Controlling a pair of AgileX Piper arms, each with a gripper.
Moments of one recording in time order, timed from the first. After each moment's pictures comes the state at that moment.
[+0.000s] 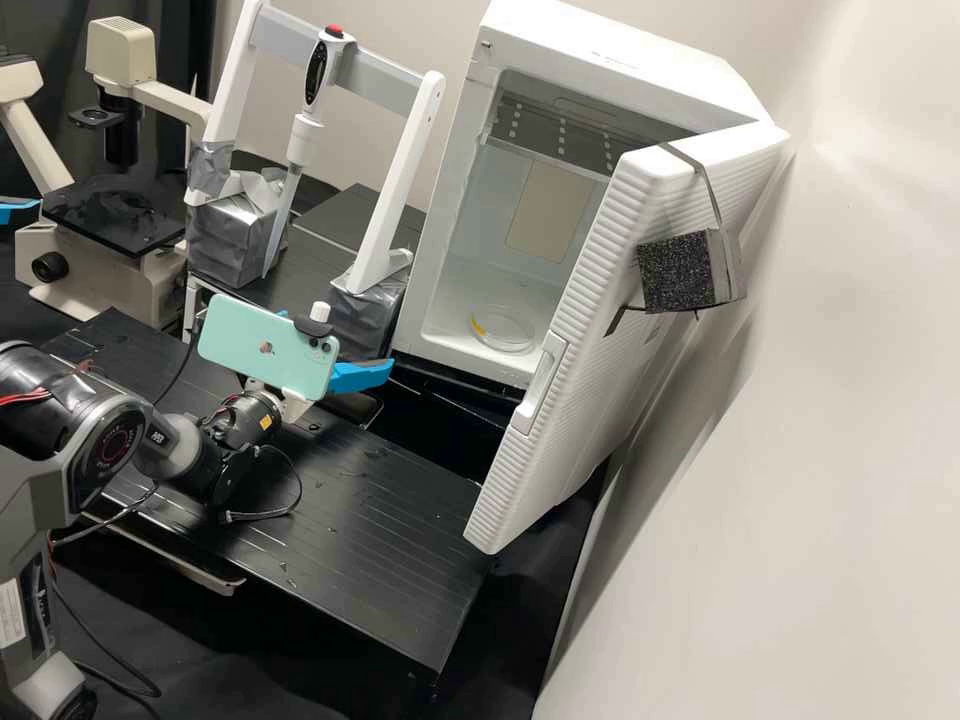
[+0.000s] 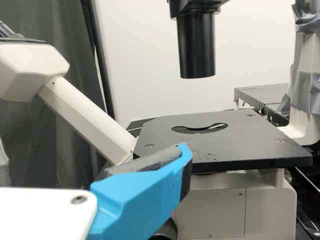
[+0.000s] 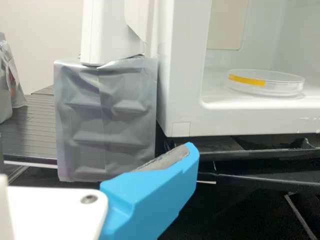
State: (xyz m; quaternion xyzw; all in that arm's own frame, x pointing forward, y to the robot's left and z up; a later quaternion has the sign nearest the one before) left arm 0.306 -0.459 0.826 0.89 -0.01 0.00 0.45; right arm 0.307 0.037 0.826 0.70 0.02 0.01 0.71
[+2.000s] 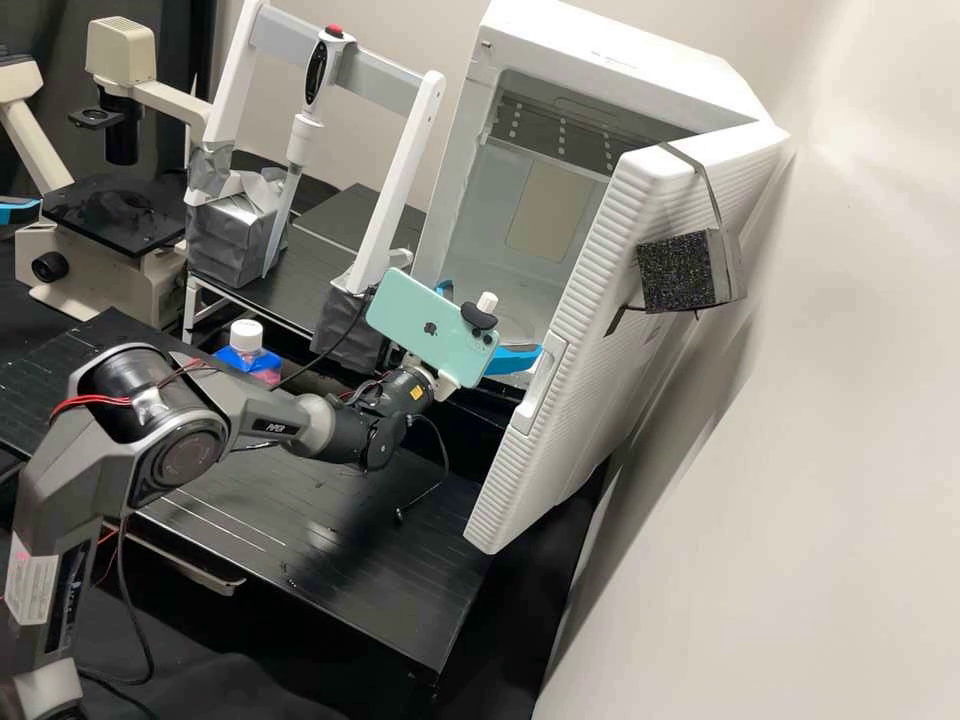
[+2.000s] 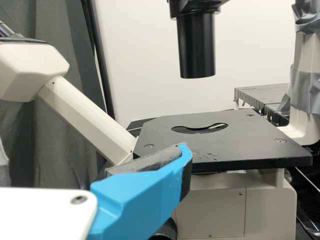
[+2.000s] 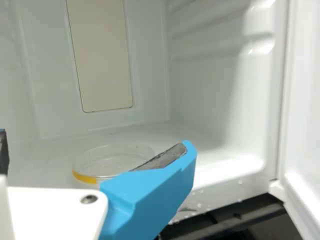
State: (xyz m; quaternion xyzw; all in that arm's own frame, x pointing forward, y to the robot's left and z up) left arm 0.306 -0.459 0.826 0.89 -0.01 0.00 0.45; right arm 0.392 -0.015 0.961 0.73 -0.07 0.06 0.67
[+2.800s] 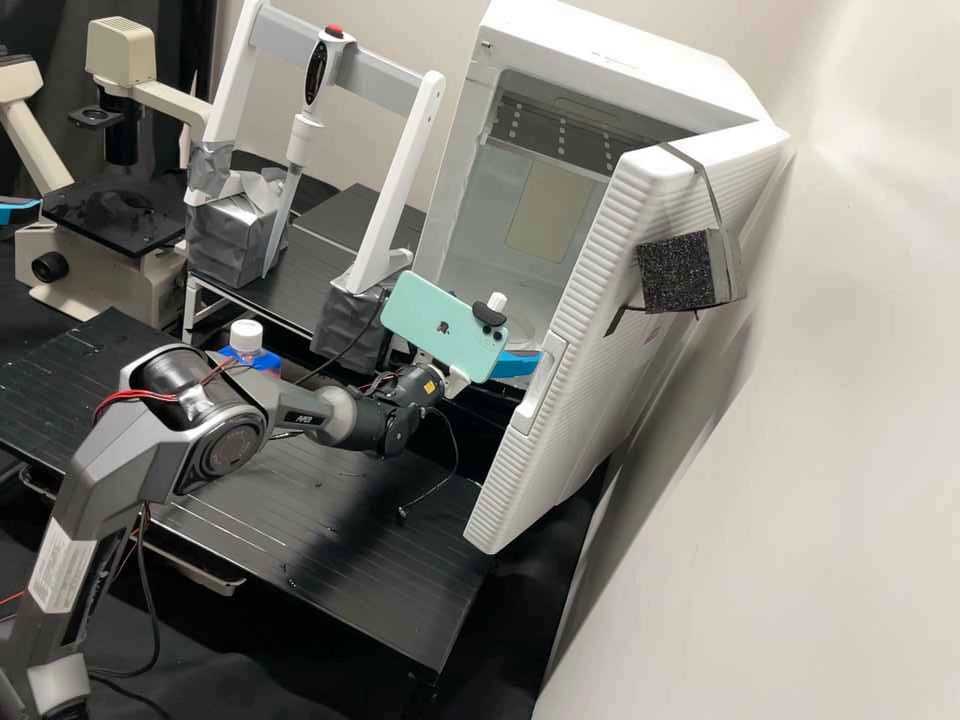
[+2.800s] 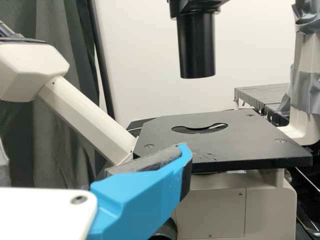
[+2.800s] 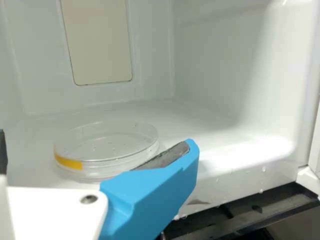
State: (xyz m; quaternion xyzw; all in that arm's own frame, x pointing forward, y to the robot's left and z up) left arm 0.306 -0.459 0.826 0.89 -0.01 0.00 0.45; right arm 0.427 -0.033 0.952 0.73 -0.08 0.03 0.67
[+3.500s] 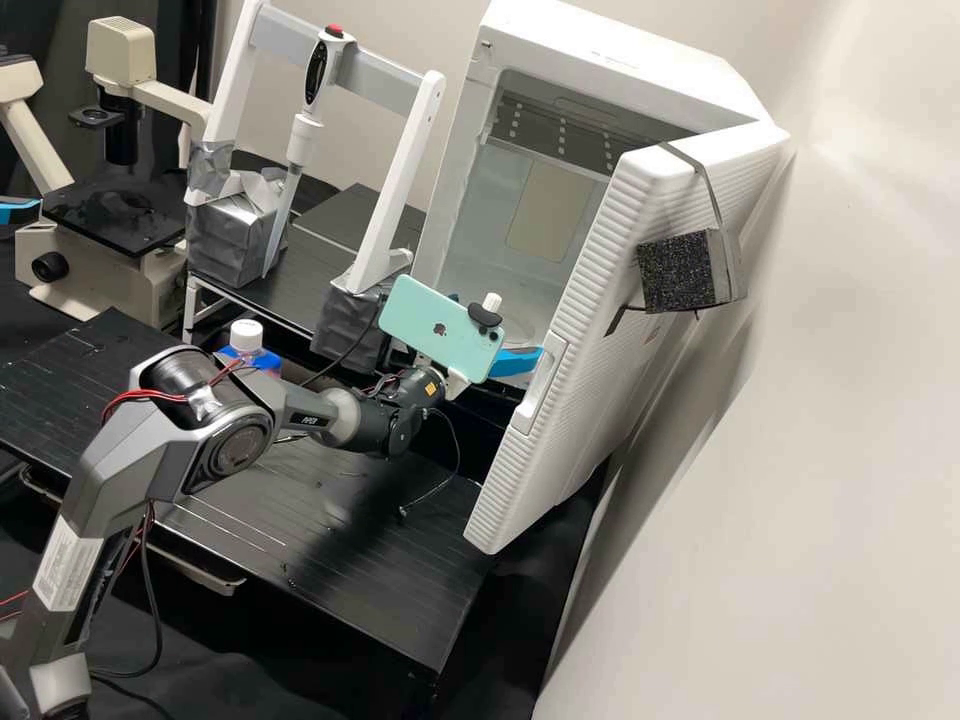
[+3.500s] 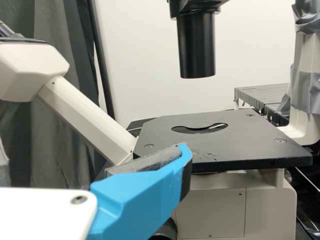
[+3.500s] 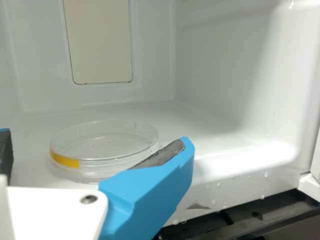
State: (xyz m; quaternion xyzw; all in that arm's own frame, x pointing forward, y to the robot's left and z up) left arm 0.306 -0.459 0.826 0.89 -0.01 0.00 0.45; right arm 0.430 -0.037 0.947 0.72 -0.06 0.02 0.69
